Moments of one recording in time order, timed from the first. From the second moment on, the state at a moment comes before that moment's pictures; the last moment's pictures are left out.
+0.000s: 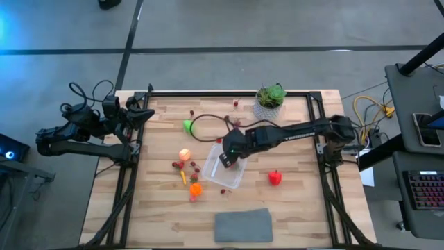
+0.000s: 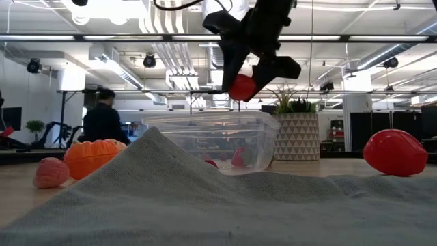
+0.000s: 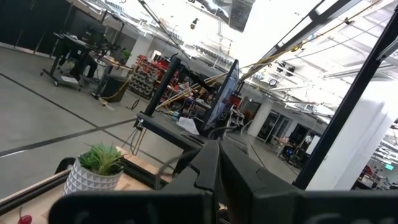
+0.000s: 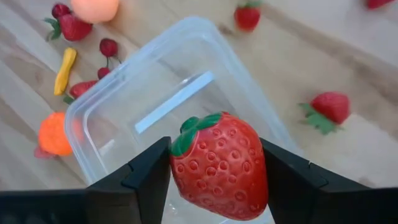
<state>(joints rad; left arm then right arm) 0.00 0.46 0.78 -0.14 -0.22 -0.43 0.08 1.86 1.53 -0.82 0.16 1.00</state>
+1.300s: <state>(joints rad) 0.00 0.62 0.78 -0.23 -0.18 -0.36 0.15 1.83 1.72 -1.51 0.63 1.35</state>
